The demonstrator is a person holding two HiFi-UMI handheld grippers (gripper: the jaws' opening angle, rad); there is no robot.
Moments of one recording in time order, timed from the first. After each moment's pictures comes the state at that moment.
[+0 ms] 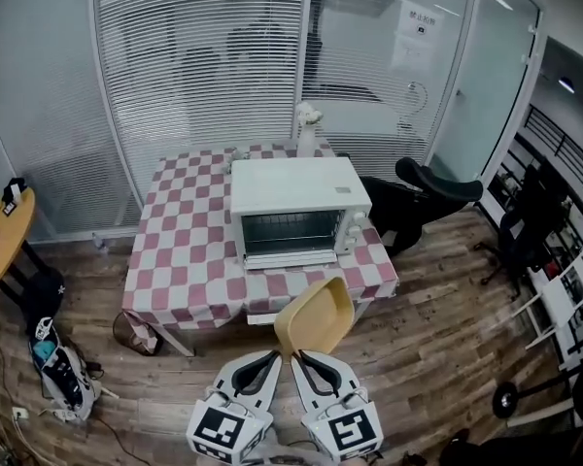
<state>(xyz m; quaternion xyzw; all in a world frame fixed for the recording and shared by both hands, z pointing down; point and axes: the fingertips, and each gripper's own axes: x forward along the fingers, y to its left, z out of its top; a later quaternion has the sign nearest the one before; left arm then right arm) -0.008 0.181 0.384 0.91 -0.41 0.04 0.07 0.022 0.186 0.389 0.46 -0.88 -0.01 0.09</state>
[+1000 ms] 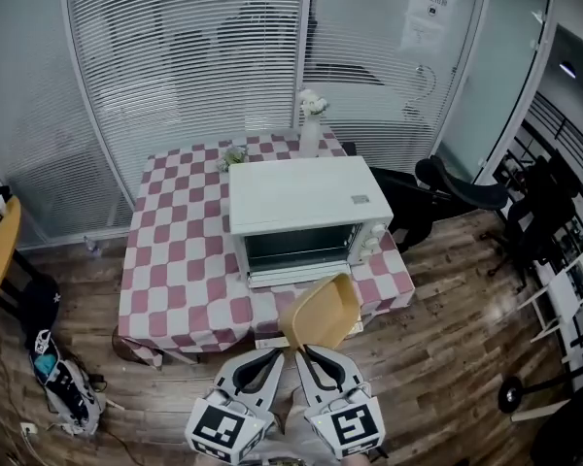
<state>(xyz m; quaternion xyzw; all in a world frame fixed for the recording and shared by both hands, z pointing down) -0.026 0.063 0.403 0.92 -0.39 0.05 0.09 0.008 0.063 0.418 0.48 -0.87 0.03 0.11</state>
